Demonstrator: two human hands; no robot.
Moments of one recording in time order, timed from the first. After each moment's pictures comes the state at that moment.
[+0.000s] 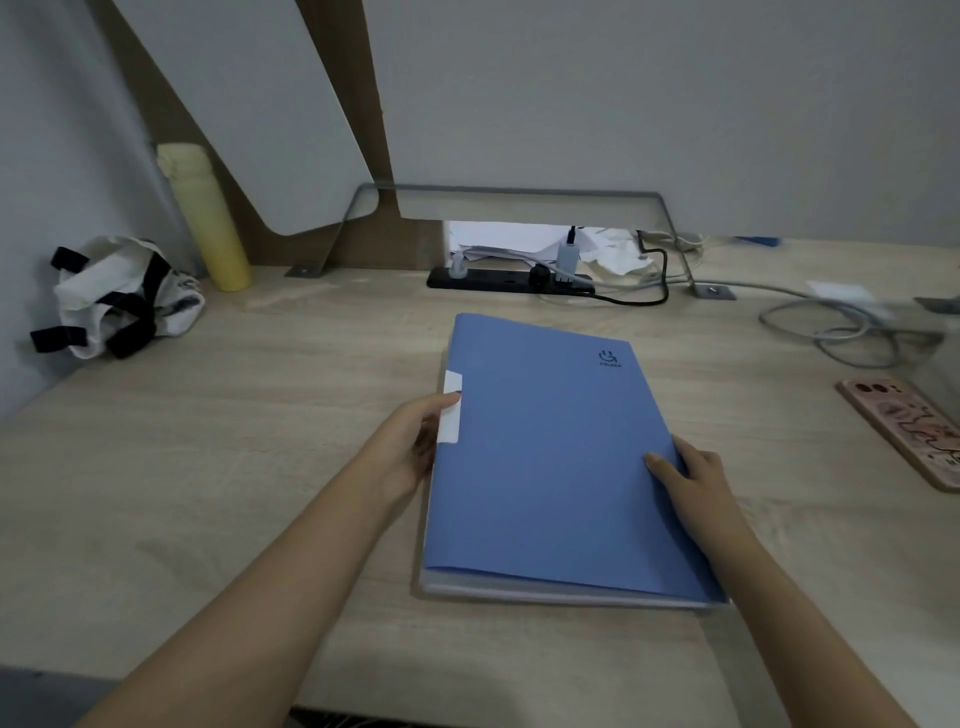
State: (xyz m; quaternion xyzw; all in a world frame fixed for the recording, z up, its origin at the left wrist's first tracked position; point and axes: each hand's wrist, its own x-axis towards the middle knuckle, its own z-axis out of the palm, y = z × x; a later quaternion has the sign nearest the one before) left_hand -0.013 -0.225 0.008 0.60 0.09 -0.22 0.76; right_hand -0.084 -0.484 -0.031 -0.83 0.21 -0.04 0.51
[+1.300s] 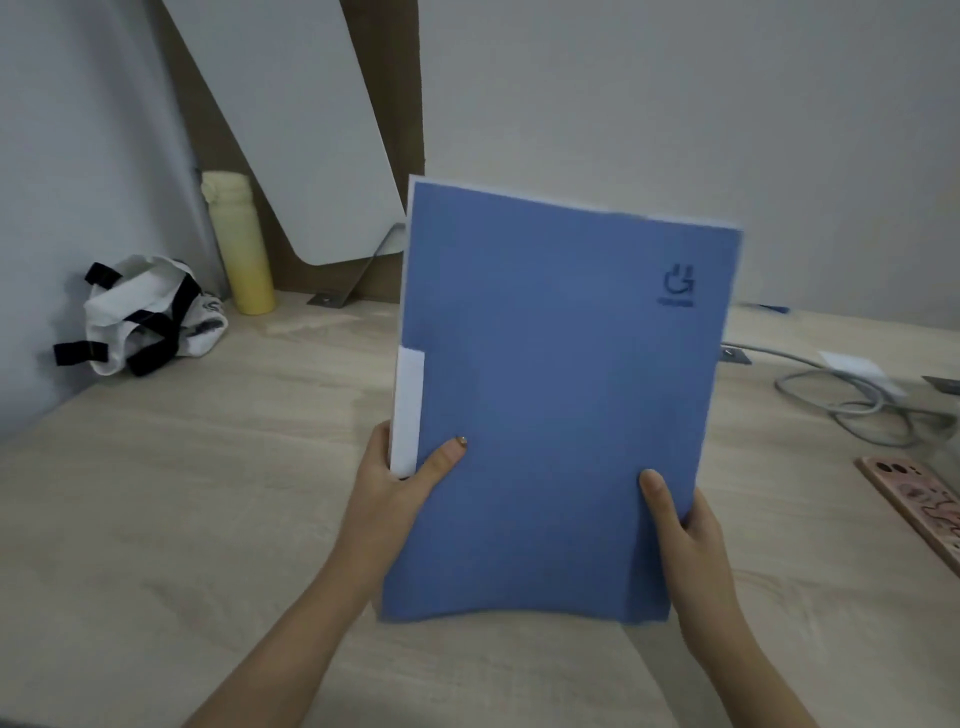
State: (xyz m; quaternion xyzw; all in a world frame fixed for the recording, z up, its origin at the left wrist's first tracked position) left_hand -0.045 -0.197 0.026 0.68 0.04 0.03 0.73; right_hand -0.082 -0.420 0.004 -0.72 0.13 -0.17 0.66
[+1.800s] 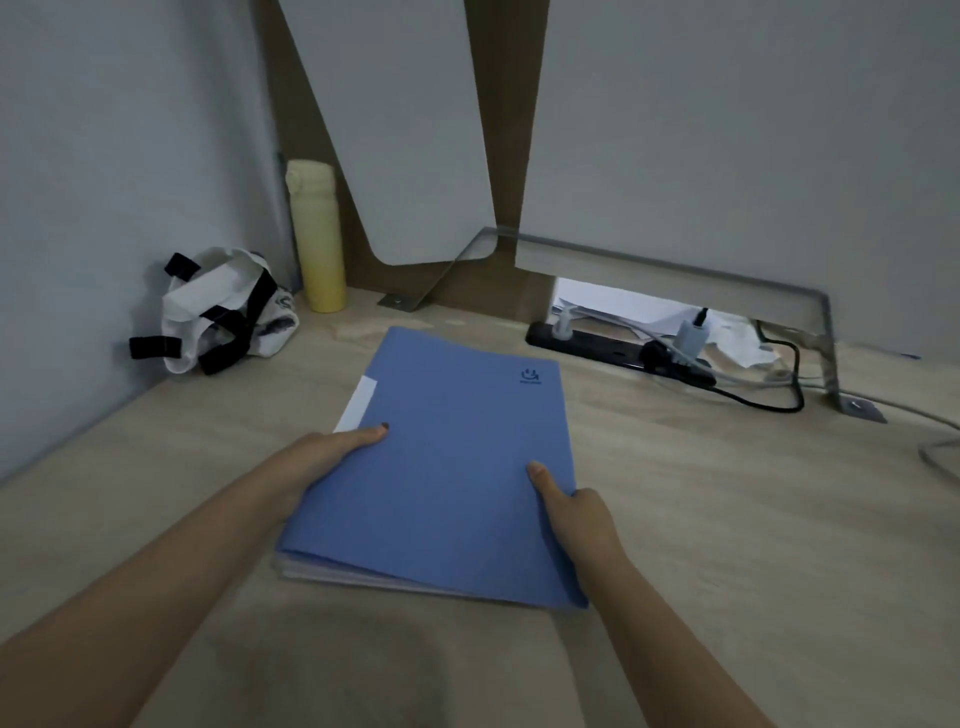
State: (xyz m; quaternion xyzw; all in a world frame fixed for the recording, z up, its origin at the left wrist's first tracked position) left_hand 0.063 -0.051 0.028 0.70 0.23 -0.19 0.64; right_hand 0.054 -0.289 -0.018 -0.81 0.20 0.09 0.54
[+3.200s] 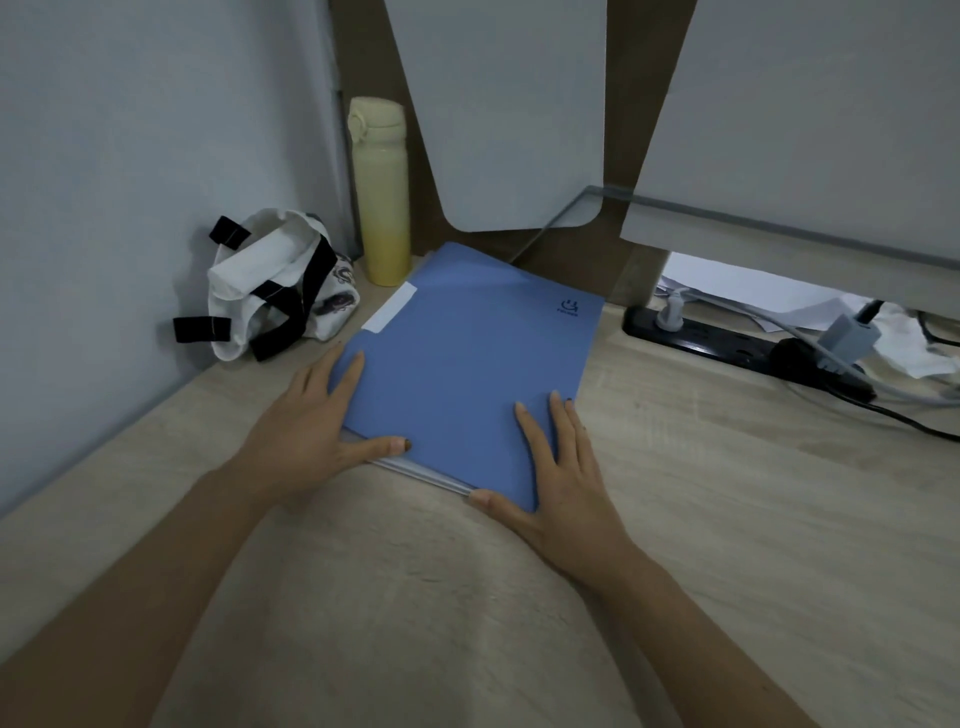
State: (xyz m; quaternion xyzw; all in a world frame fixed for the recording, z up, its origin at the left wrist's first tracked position) left_hand 0.123 0.043 -0.020 0.99 0.02 -0.03 0.14; right_hand 0.118 -0.211 -0.049 -0.95 -0.19 0.01 0.24
